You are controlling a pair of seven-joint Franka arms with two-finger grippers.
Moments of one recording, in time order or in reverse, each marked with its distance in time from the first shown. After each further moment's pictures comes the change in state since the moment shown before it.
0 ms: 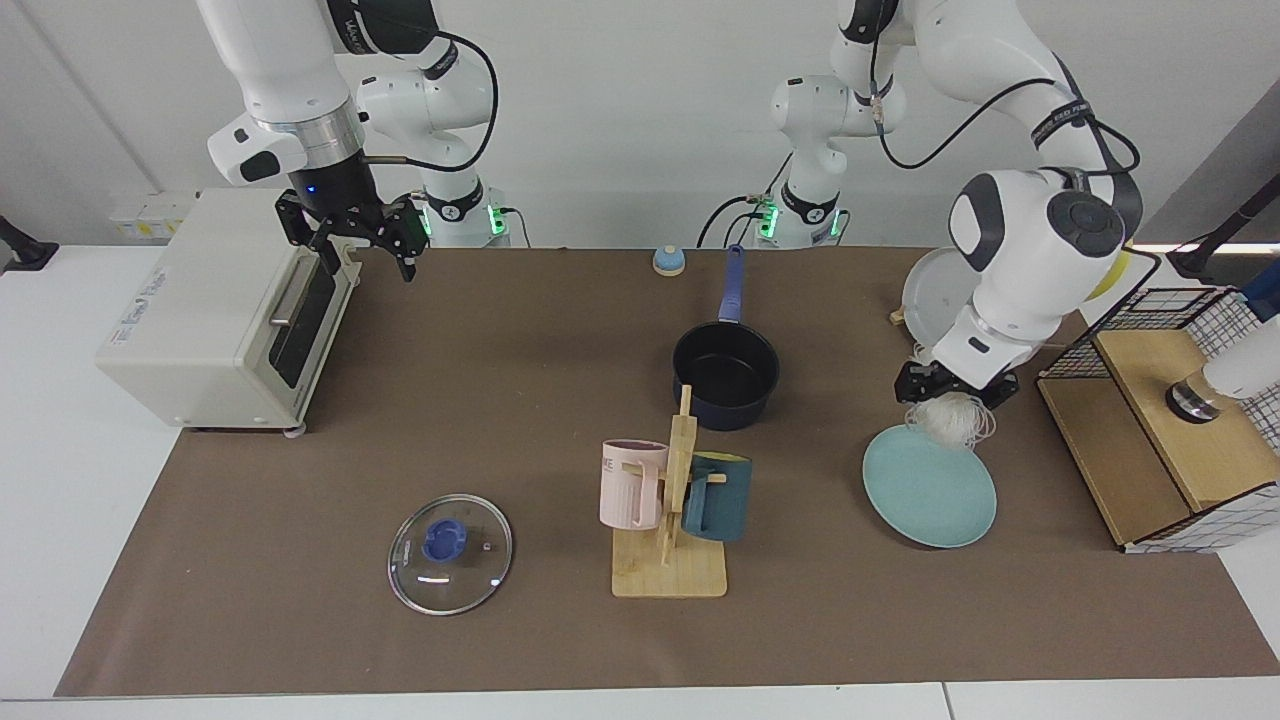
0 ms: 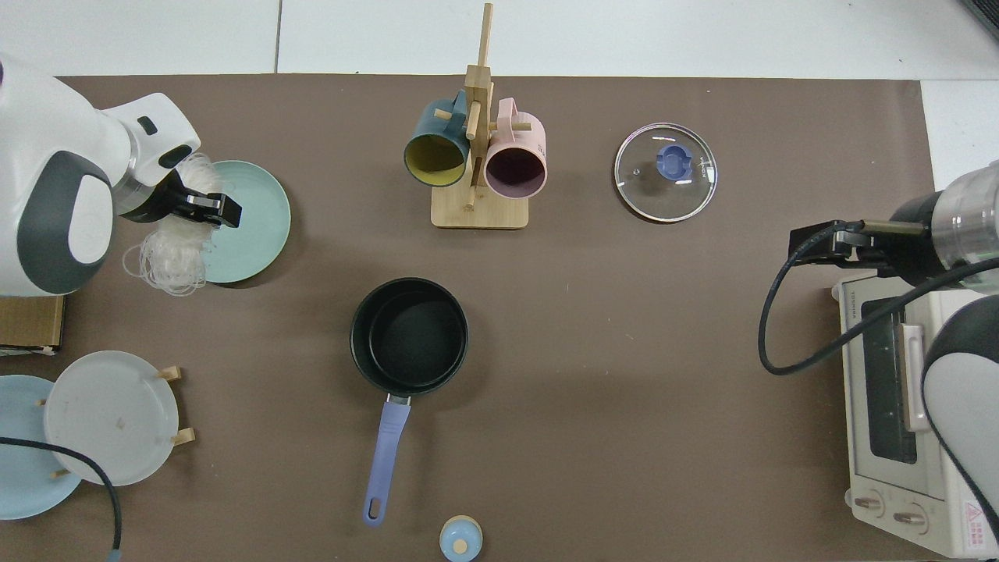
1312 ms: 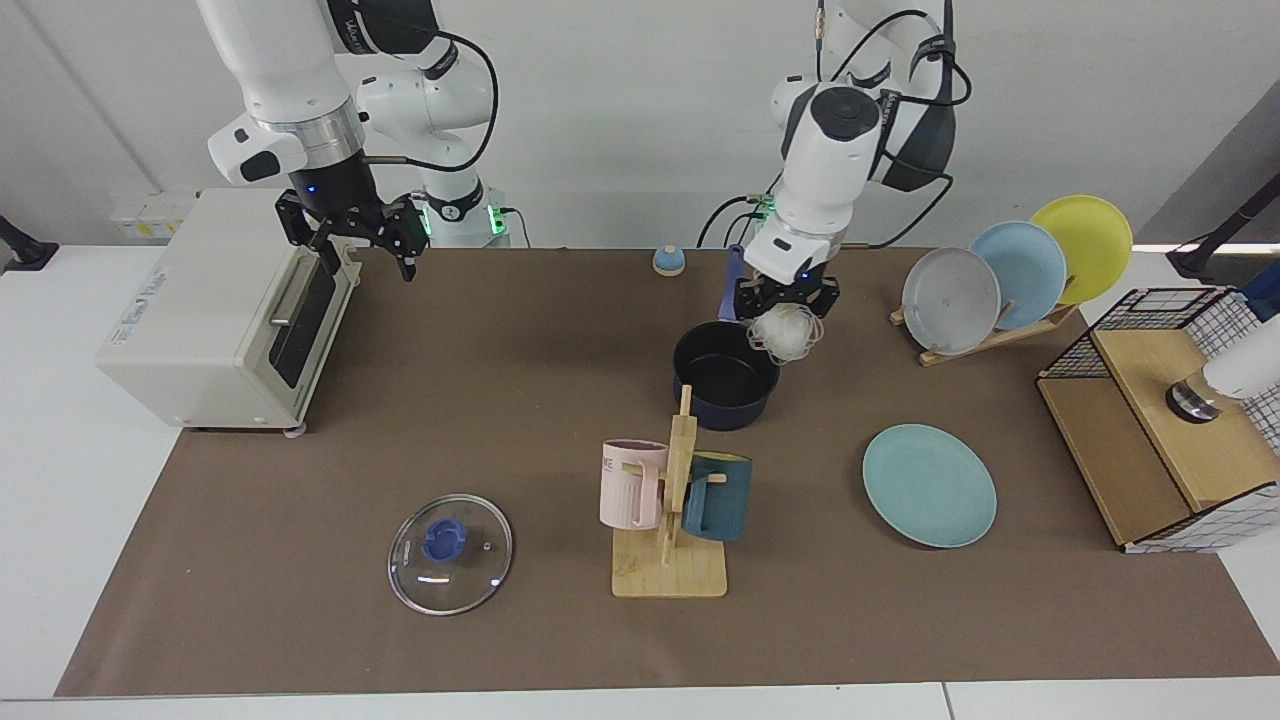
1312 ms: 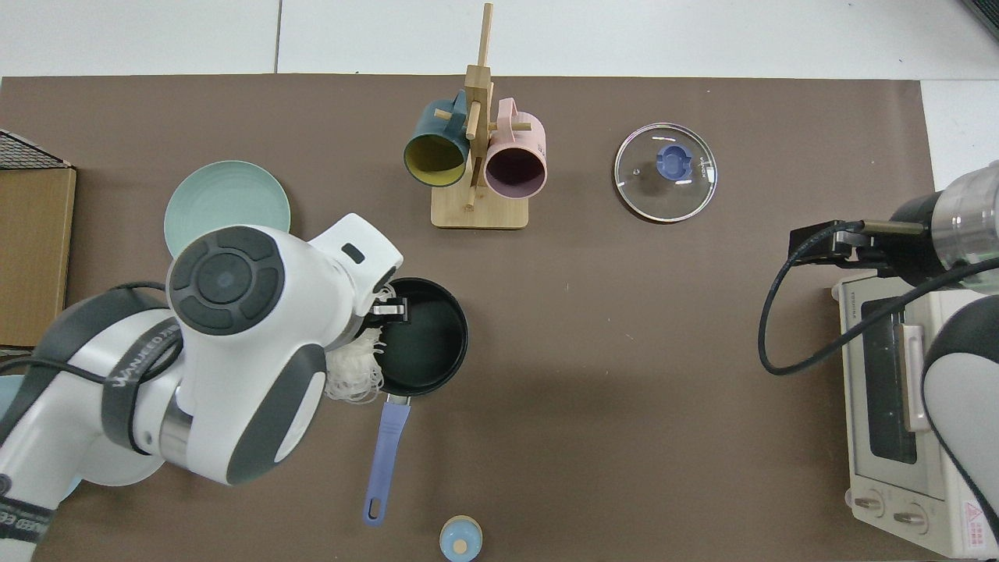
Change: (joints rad) left arm -0.109 -0.289 -0.284 -0.371 0.003 0.114 -0.549; right arm 0.000 0.000 0.000 0.000 0.000 0.000 0.000
